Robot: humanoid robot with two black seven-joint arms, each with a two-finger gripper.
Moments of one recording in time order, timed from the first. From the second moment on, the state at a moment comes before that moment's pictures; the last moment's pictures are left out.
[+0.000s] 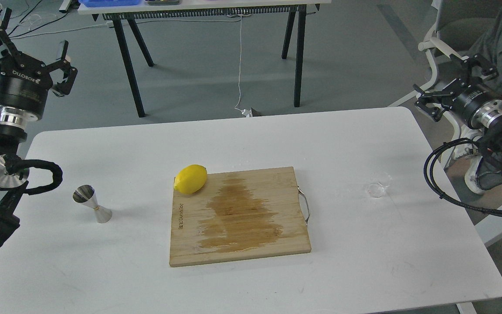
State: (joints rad) left arm -0.72 0.40 -0.95 -0.67 0.15 -0.49 -0.49; right arm 0.78 -0.45 1.17 0.37 0.13 0.49 -0.31
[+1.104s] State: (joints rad) left arm -0.77 0.56 -0.92 -0.82 1.15 -0.49 -0.49; right arm 0.77 -0.46 1.18 0.37 0.13 0.49 -0.31
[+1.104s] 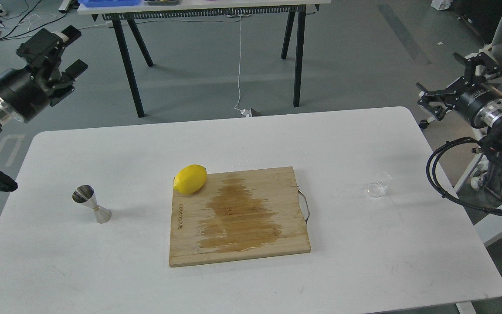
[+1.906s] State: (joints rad) left arm -0.43 0.79 -0.92 -1.15 1.47 -0.01 -0.49; right arm 0.75 -0.45 1.18 0.37 0.13 0.49 -0.31
